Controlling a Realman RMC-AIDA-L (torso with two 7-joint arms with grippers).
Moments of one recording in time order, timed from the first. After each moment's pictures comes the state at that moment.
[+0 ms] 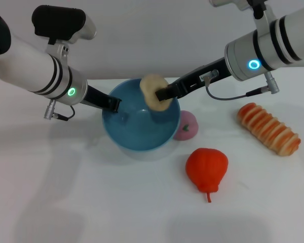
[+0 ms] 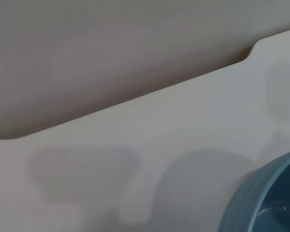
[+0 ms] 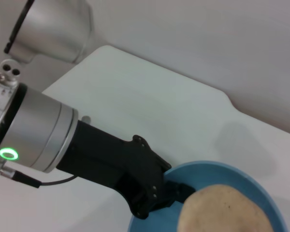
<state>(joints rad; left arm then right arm) -0.87 -2.06 -1.83 -0.72 2.53 -0.95 0.43 0.90 2.07 -1.17 -0.86 -2.24 -1.25 2.40</state>
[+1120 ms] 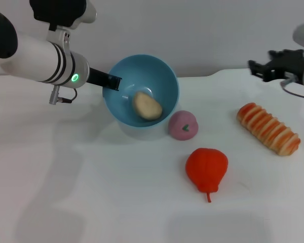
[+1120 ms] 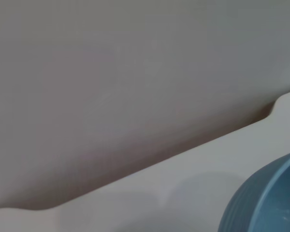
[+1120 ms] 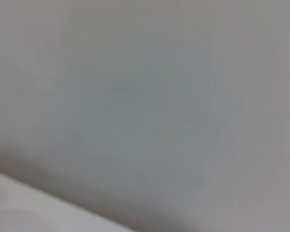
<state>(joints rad) -0.87 -2.06 -1.78 -0.71 2.52 -0.75 0.43 0.45 2.09 -1.33 -1.02 -2.22 -0.48 2.15</state>
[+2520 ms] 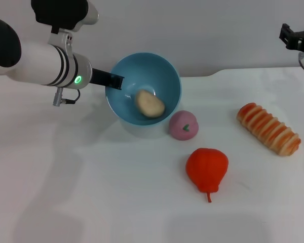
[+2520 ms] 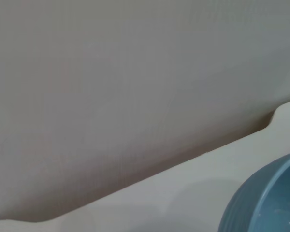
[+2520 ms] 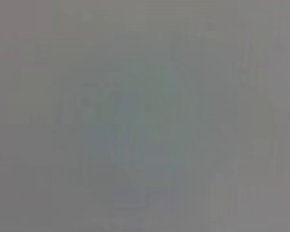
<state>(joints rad) -0.85 -2.07 -1.73 -0.72 2.49 -0.69 0.43 0.44 2.07 -1.50 -0.93 -2.12 0.02 2.48</state>
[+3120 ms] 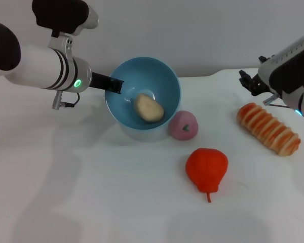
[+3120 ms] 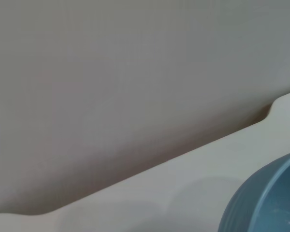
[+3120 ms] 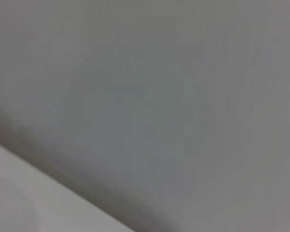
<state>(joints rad) -0.84 -2.06 -1.71 -0.72 2.48 -0.70 0.43 0.44 2.07 -1.66 -0.89 -2.26 -0.09 2.15</state>
